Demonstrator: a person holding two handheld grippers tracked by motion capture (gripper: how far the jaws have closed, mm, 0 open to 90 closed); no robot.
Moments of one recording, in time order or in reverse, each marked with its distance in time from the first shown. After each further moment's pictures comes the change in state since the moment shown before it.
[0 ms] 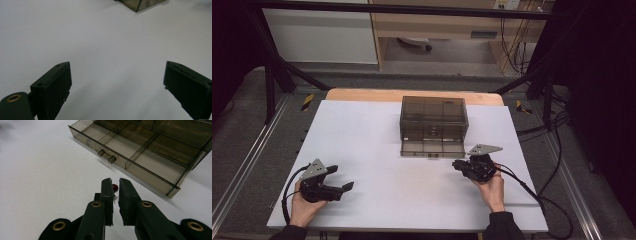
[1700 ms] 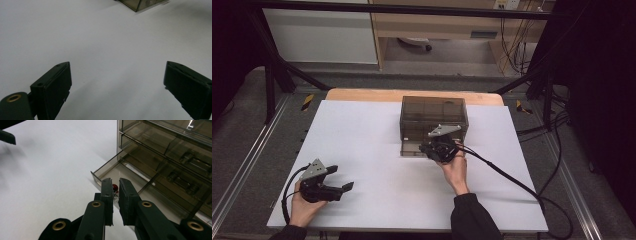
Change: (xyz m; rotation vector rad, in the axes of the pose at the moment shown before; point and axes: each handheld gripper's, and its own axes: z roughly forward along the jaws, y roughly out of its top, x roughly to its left) left arm 0.000 0.000 0.000 0.000 -0.001 0.001; right arm 0.045 0.081 0.072 -0.013 0.036 -0.059
